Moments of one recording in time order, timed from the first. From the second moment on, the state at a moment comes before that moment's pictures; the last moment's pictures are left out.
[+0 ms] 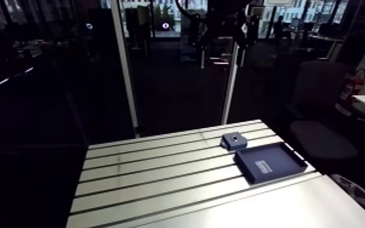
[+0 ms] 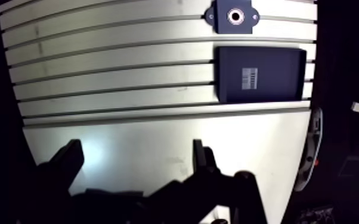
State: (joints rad) arm -0.27 -1.47 1.41 -1.45 -1.59 -1.79
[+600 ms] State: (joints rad) arm -0.19 -1.50 1.44 -1.51 -1.64 -1.71
